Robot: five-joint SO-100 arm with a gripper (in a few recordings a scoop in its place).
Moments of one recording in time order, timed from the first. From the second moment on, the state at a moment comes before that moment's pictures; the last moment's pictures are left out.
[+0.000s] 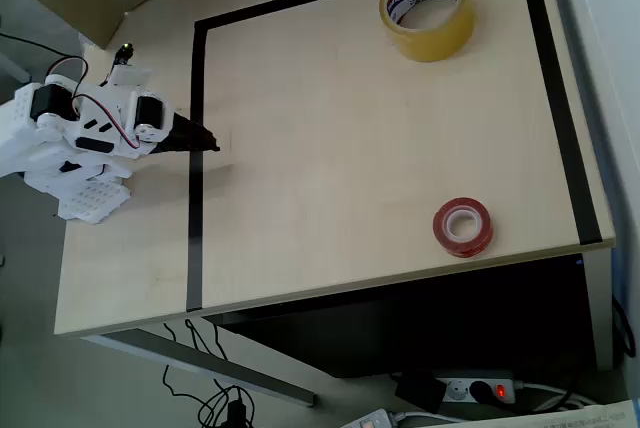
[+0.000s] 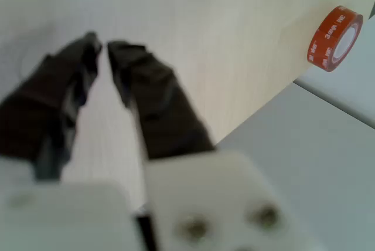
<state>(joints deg) 0.8 191.6 178.9 61.5 -1.0</state>
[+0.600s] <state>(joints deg) 29.6 163.3 149.5 65.4 -4.5</state>
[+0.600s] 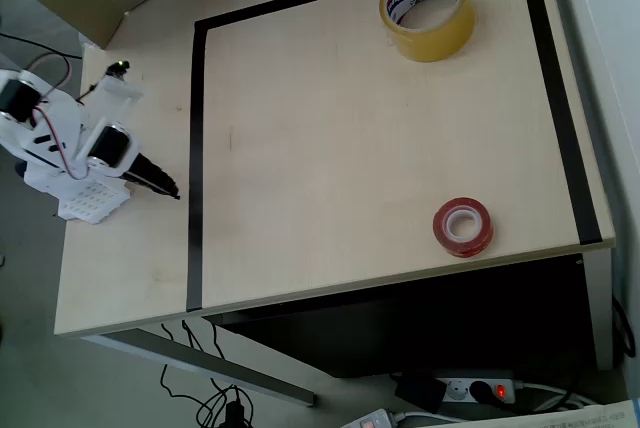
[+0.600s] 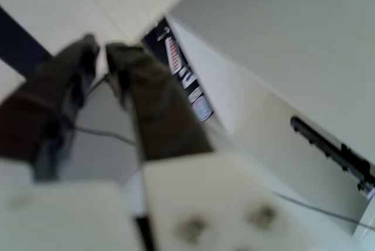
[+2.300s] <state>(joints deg) 25.5 26.6 3.5 65.5 -21.7</state>
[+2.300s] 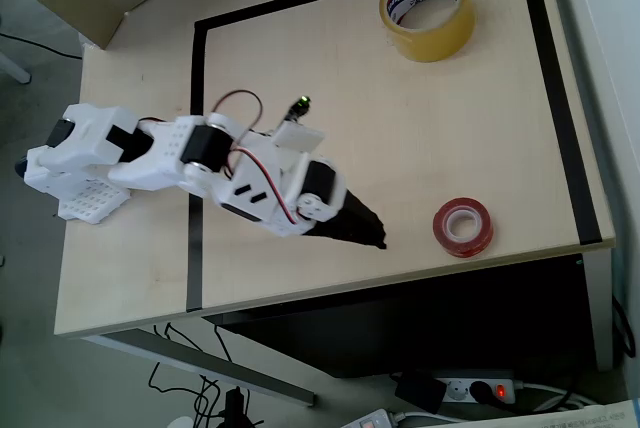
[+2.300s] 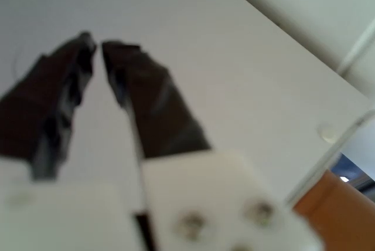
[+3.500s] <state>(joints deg) 21.1 11.2 0.1 38.3 -21.7</state>
